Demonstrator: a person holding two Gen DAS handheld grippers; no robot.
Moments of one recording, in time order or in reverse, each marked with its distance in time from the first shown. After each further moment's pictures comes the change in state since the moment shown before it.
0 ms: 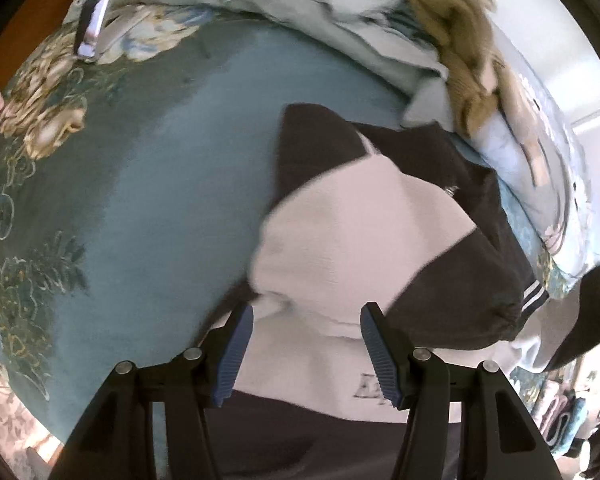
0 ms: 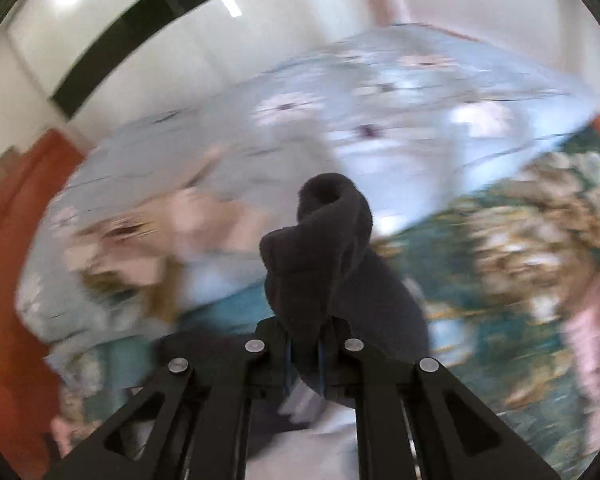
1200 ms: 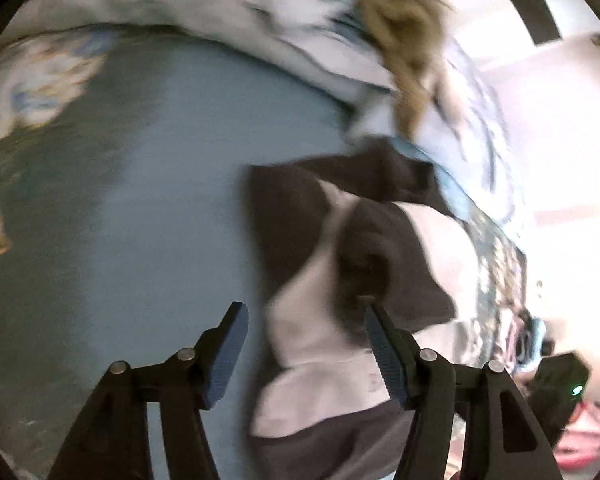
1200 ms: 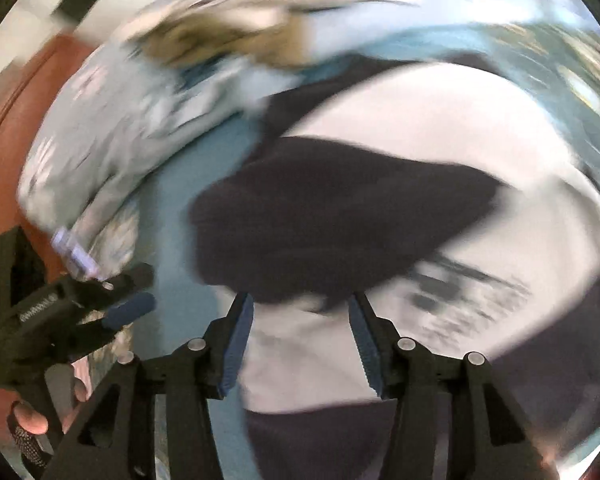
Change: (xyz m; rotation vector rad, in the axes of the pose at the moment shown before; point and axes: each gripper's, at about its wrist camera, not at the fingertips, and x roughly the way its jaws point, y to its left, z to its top) left arm 0.014 0.013 0.075 0.307 0.176 -0.340; right arm 0.072 0.149 -0.239 0.114 0.343 -0.061
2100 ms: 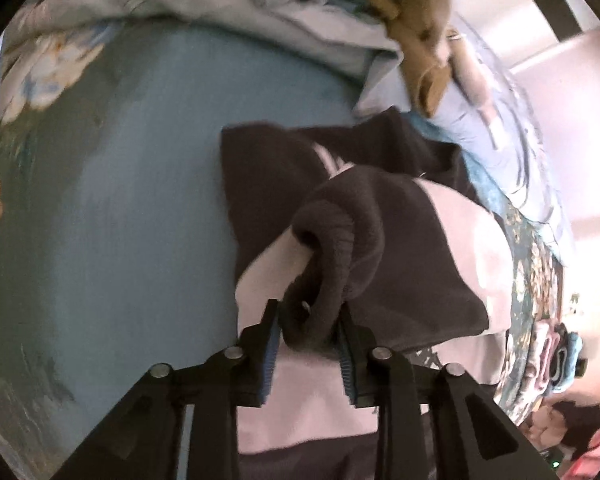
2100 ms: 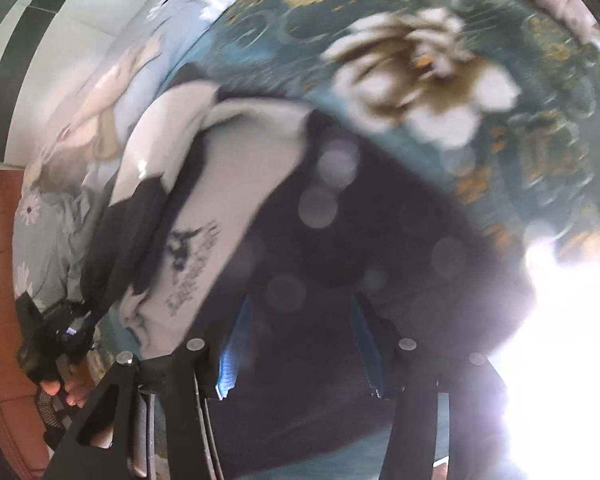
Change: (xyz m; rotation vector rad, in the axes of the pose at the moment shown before) left arm 0.032 -0.018 -0.033 -0.127 -0.073 0.147; right arm -0.080 -0.218 -0.059 0.359 -0.009 -0.015
